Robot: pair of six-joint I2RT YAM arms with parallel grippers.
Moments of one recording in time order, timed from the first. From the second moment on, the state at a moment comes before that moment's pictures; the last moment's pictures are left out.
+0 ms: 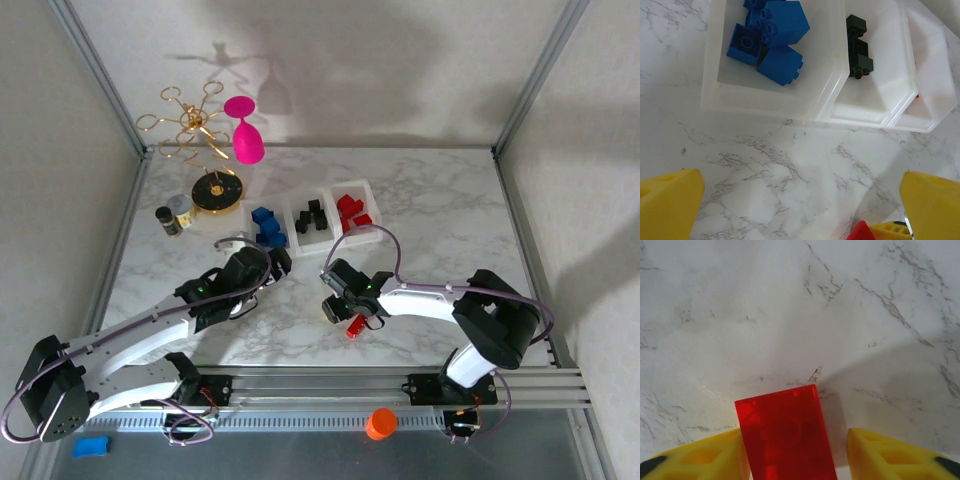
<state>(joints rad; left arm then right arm) -0.76 1.05 0.64 -0.33 -0.38 -1.05 0.98 1.58 0.78 -0.34 0.08 0.33</state>
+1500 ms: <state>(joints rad) -0.72 1.30 0.91 -0.24 -0.40 -0.92 0.53 1.97 1.47 -0.33 0.22 0.41</state>
